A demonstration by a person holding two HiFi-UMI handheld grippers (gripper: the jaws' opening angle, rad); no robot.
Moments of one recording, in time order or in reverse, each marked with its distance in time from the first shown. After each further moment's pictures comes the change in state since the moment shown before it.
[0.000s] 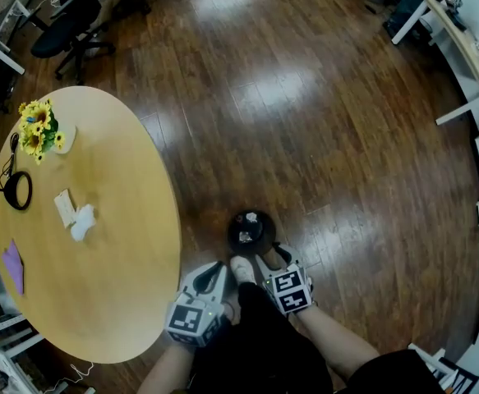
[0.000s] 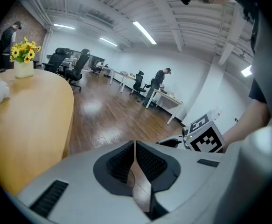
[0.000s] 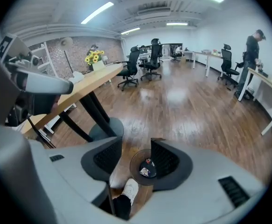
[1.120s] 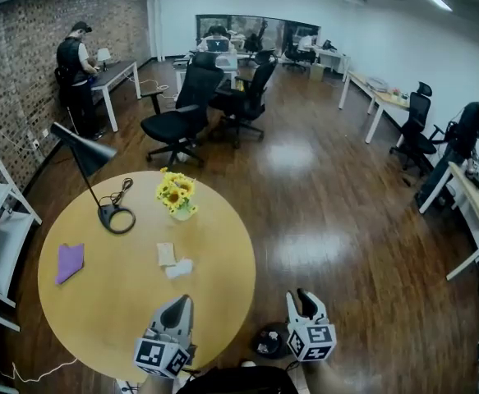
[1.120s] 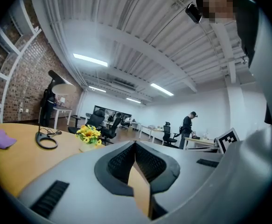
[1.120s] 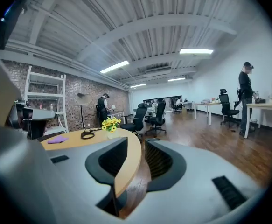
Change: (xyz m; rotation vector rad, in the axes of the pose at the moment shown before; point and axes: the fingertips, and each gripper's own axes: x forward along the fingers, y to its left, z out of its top) left arm -0.281 0.106 0.167 0.060 -0.659 0.366; right arm -0.138 0.109 0.240 -0.075 -0.660 0.010
